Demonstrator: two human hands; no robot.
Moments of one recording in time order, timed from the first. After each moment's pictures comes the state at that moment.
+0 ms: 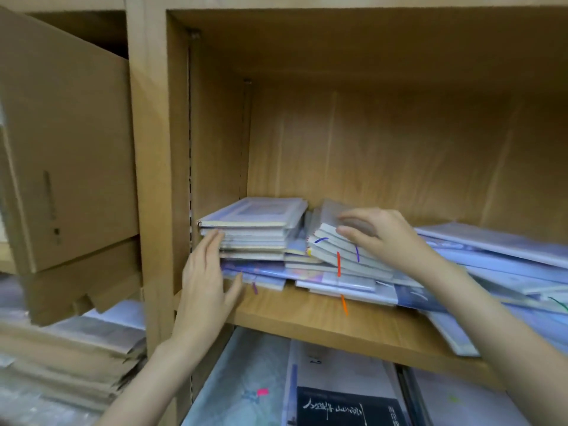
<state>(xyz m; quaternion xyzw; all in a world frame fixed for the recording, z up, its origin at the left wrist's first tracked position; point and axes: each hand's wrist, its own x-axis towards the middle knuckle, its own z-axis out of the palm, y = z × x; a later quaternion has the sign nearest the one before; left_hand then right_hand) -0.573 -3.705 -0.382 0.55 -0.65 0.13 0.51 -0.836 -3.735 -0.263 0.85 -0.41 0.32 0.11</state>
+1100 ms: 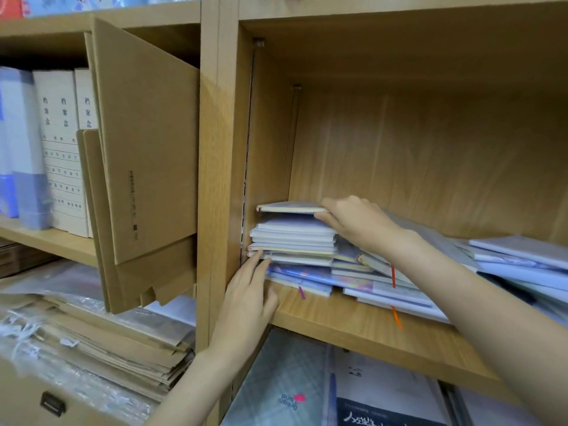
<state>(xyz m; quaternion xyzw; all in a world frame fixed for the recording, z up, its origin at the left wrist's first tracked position) -0.558 -3.694 -0.395 0.57 -0.67 0.08 0.47 -0.732 -3.775 -0.249 0.88 -0.40 0.17 0.18</state>
